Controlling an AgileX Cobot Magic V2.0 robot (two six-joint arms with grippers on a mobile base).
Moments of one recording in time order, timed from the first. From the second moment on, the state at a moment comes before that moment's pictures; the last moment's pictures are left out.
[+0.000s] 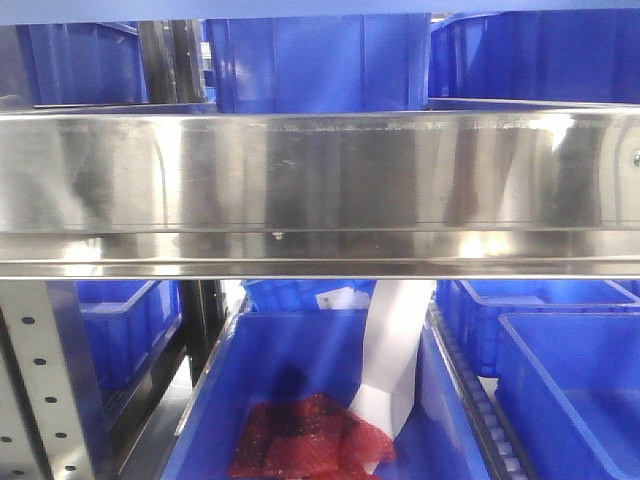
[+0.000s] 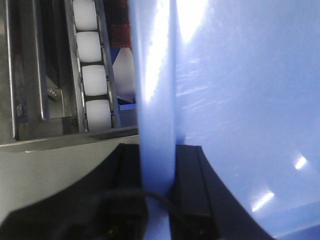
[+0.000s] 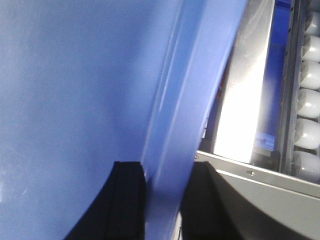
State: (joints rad) left arm -0.46 1.29 -1.46 -0.13 1.25 -0.27; right arm 0.61 1.22 -1.39 -0.19 1.25 0.41
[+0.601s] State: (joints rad) left arm -0.46 1.33 -1.56 -0.12 1.27 -0.25; right arm 0.60 1.23 -1.46 -0.19 1.25 0.38
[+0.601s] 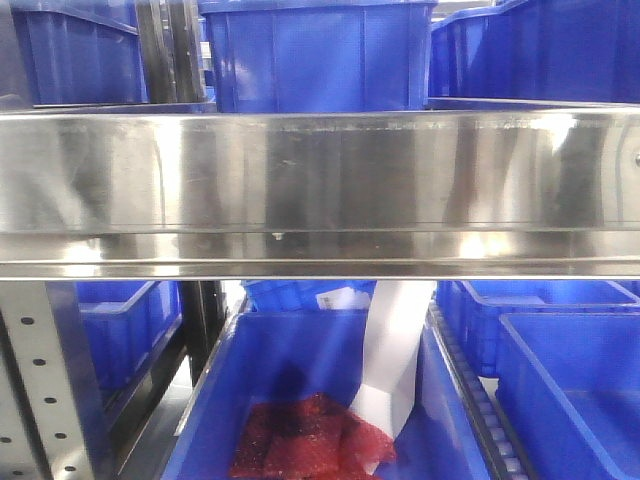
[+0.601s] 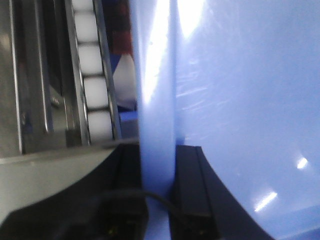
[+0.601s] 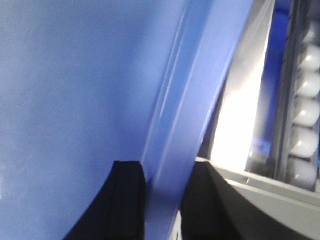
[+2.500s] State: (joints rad) left arm -0.35 1.70 -1.84 -0.08 1.13 -0.11; right arm 0.37 1.59 -1.73 -0.16 1.10 0.28
